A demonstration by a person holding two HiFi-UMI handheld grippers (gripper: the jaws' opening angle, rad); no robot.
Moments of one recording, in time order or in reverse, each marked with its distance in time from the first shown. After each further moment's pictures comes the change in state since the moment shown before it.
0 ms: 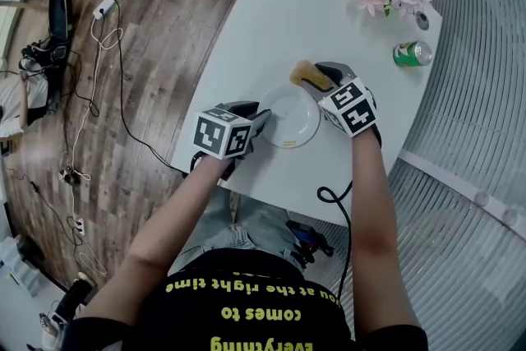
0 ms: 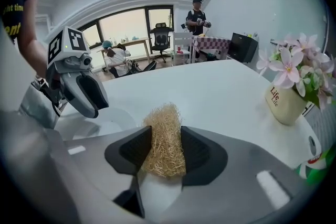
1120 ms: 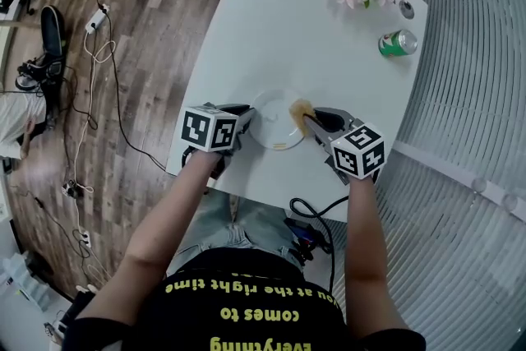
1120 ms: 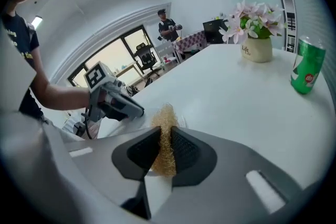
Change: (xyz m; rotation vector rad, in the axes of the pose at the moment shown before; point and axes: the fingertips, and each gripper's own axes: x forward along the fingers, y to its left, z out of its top) left arm 0.006 0.003 -0.003 -0.052 0.069 -0.024; right arm -0.068 0.063 -0.047 0.430 -0.154 0.129
